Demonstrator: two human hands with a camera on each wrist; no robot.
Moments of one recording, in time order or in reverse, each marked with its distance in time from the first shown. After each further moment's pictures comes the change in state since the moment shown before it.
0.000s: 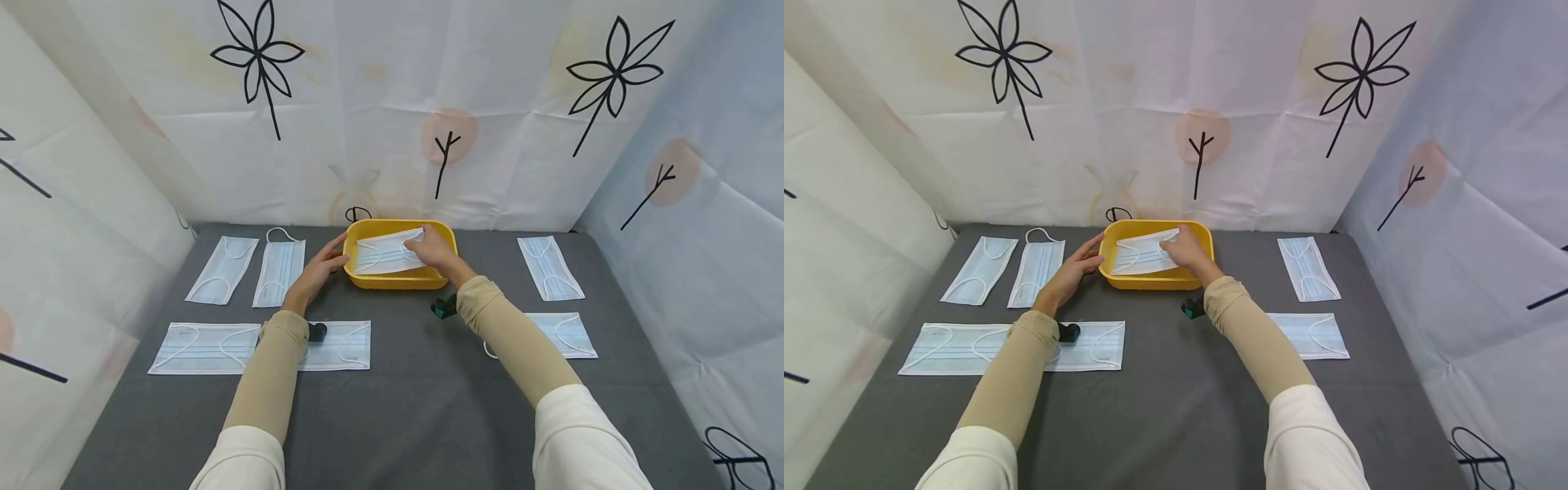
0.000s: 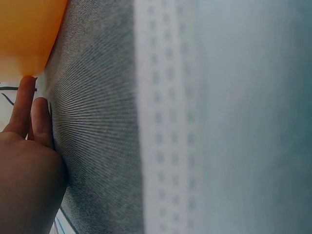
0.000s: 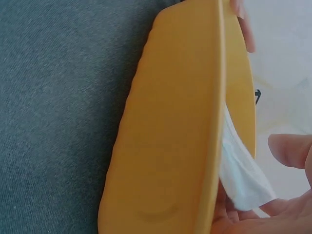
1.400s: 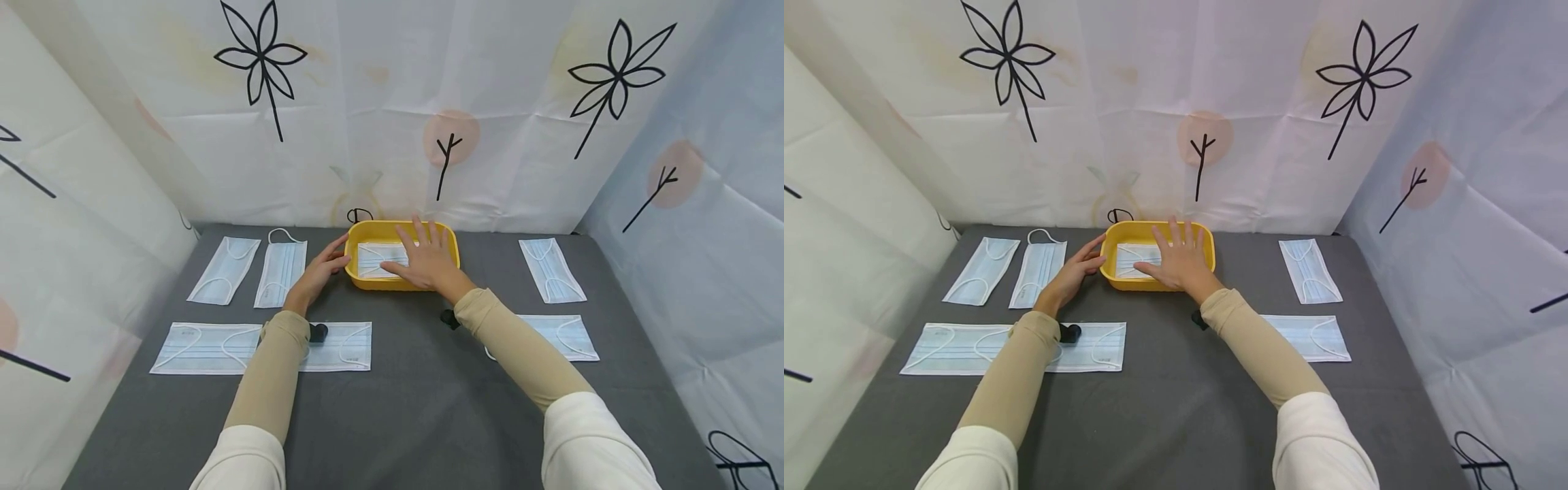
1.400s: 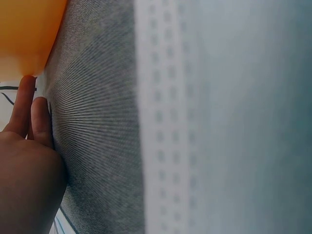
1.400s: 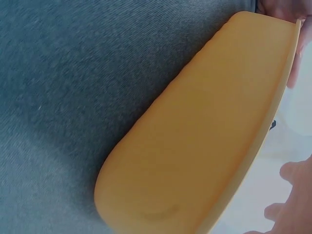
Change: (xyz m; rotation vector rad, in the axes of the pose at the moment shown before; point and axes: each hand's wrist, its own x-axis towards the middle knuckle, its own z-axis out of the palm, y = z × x) left_hand 0.001 -0.002 -0.001 0.013 0.010 -0.004; right_hand -0.014 0.003 0.021 -0.942 0.104 -0.296
